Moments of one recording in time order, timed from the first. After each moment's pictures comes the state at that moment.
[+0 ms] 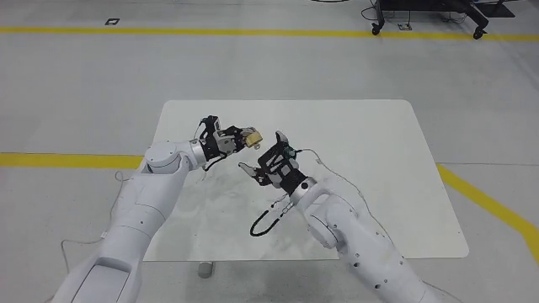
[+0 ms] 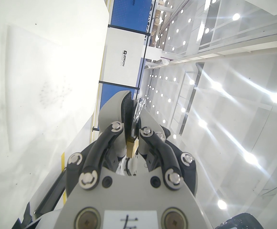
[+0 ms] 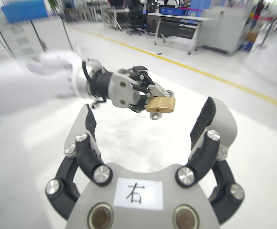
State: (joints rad) left arm 0.84 -1.31 -1.10 -0.84 -0.56 0.02 -1.01; right arm -1.31 -1.29 0.88 -1.72 -1.54 -0.03 0.16
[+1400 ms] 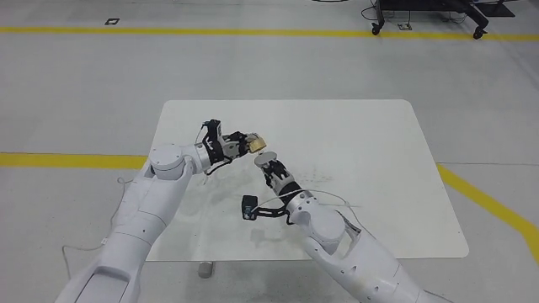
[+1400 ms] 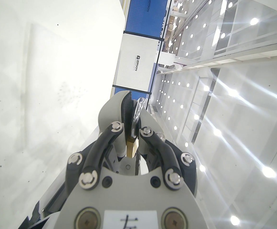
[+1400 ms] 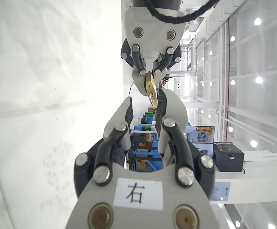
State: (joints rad) left arm 0.90 -1.29 -1.10 -0.95 -0.46 0.08 -0.93; right arm -1.30 -1.28 0.78 -1.63 -2.67 -0.08 0.22
